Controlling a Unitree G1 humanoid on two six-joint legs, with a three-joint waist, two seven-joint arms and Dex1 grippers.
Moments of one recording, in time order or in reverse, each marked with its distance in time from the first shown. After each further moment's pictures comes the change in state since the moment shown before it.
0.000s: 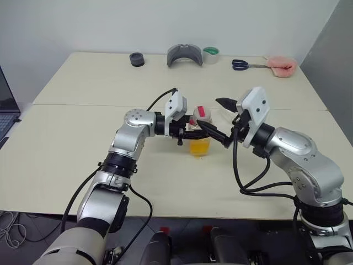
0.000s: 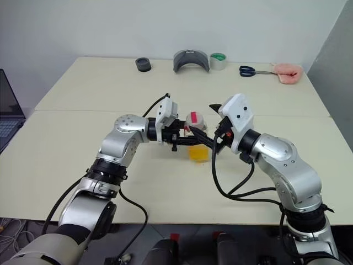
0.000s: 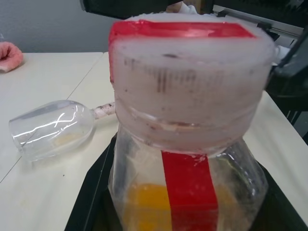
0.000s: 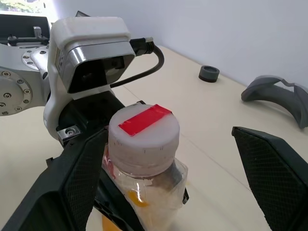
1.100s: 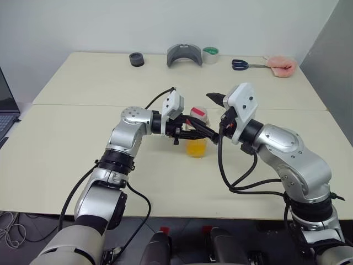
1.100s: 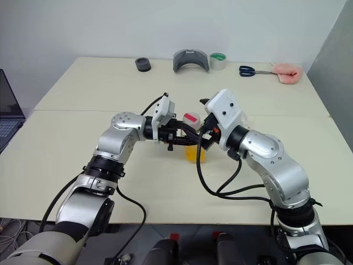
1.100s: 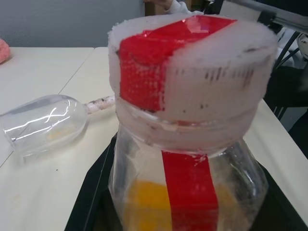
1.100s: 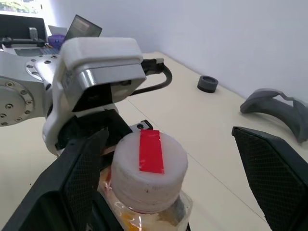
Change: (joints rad) left arm -0.028 0.020 0.003 0.045 -0.007 0.008 -0.066; right arm -0.073 0.068 0.095 0.014 -0.068 0.003 -0.076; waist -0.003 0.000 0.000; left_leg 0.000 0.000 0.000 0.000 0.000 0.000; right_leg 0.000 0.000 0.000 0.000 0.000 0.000
